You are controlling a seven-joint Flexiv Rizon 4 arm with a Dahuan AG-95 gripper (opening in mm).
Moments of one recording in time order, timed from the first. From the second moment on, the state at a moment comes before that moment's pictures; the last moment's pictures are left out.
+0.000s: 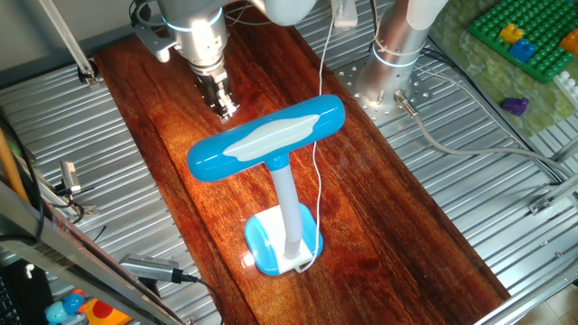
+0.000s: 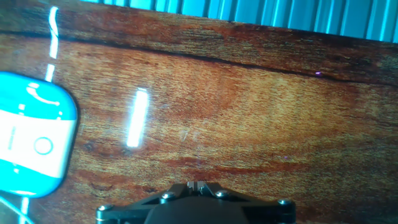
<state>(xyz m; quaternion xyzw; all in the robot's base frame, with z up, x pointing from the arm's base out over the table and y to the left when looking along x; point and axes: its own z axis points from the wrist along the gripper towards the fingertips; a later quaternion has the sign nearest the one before) 0.503 0.001 0.173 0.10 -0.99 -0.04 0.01</state>
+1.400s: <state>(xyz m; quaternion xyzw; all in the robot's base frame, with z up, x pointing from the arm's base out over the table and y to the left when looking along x) 0.565 0.009 0.141 0.05 -0.96 -0.26 0.03</state>
